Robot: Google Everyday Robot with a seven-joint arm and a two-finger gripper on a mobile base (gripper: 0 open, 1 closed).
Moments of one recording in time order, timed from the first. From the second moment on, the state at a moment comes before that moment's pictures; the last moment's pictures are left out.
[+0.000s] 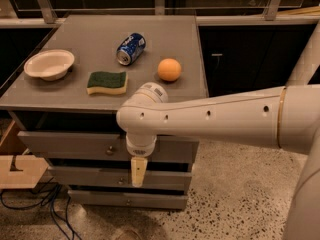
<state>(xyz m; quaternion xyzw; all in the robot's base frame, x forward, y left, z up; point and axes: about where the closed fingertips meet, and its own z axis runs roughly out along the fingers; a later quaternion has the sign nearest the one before) 0.523 0.053 0.630 -0.68 0.73 -0.01 0.10</state>
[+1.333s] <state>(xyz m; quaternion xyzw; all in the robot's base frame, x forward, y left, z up) 0.468 0.028 0.652 -0.66 0.74 0.05 0.09</state>
